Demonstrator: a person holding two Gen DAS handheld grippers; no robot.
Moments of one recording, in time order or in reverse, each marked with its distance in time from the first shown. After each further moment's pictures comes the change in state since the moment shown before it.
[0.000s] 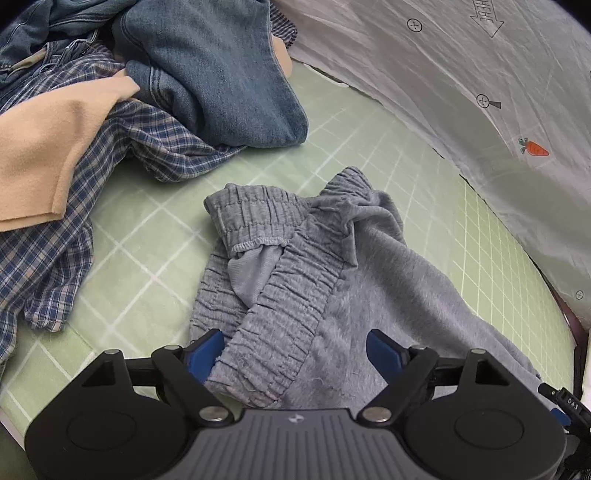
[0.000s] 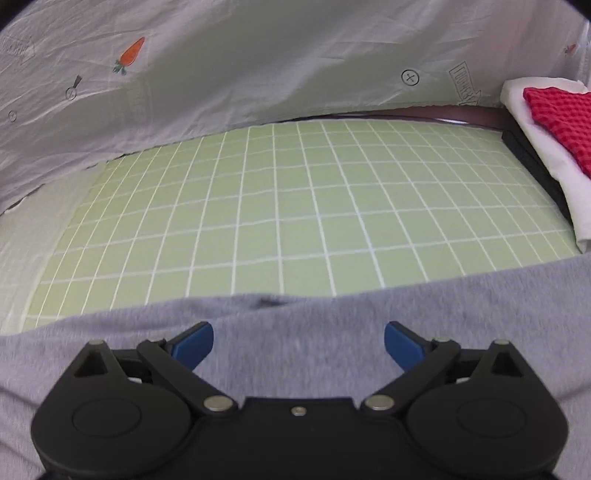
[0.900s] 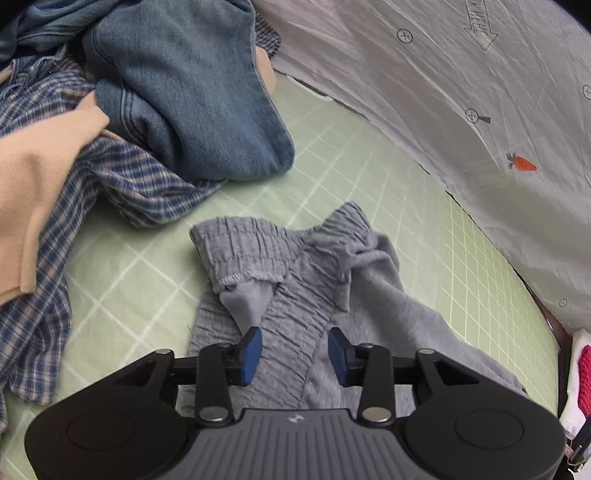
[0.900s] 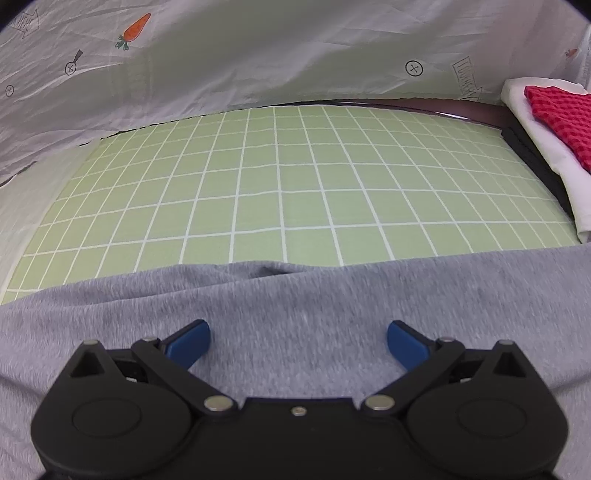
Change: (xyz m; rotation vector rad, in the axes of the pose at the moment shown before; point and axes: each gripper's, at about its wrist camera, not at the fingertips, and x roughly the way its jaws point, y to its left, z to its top) left arm 0.013 0.010 0.031 0.030 0.008 -0.098; right arm 0.016 0.006 -0.008 -0.009 -0.034 -0.048
